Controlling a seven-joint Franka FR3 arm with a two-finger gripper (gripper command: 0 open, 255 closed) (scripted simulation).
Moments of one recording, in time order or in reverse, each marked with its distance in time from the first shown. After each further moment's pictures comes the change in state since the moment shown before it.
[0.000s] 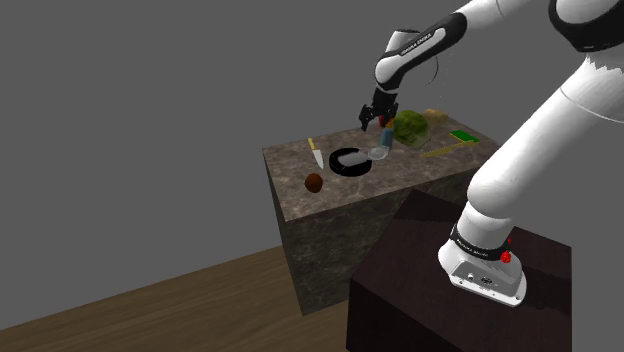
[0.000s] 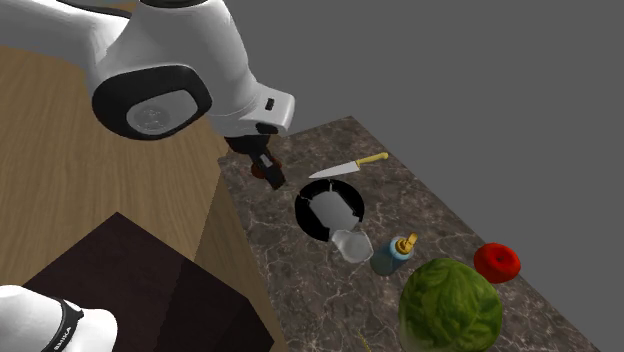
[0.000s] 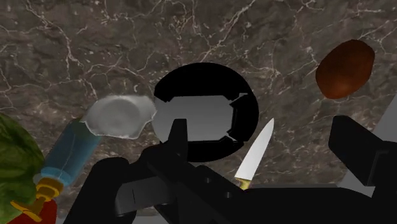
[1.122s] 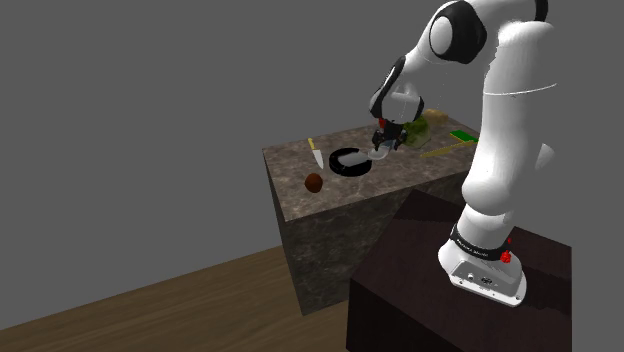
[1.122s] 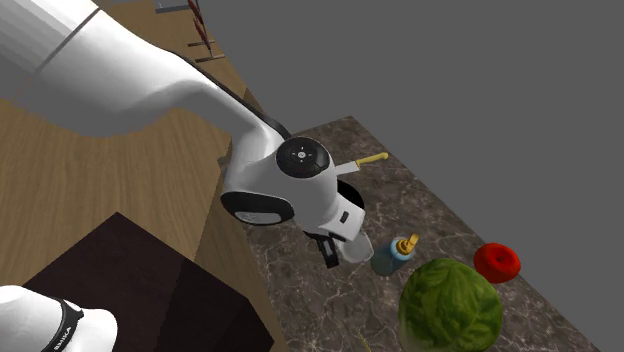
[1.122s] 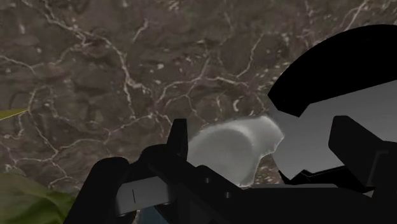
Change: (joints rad) arm -0.129 0.597 -0.062 0.196 0.474 0.294 -0.305
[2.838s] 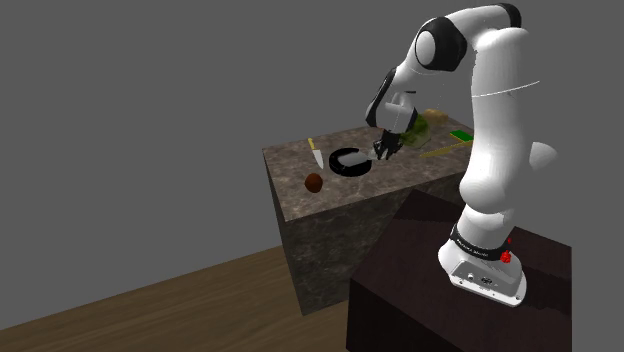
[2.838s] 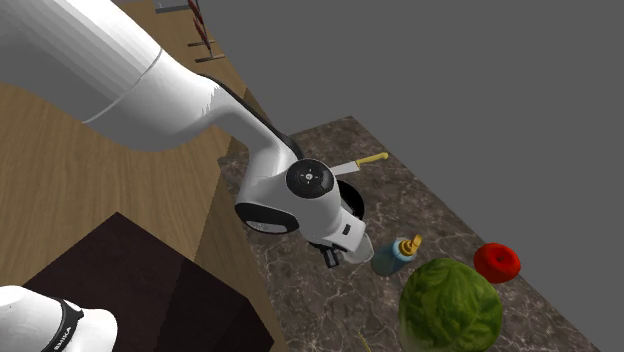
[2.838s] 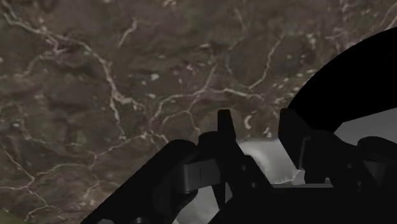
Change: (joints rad) arm -0.067 0.137 0.086 0.061 0.121 0.067 -0.085
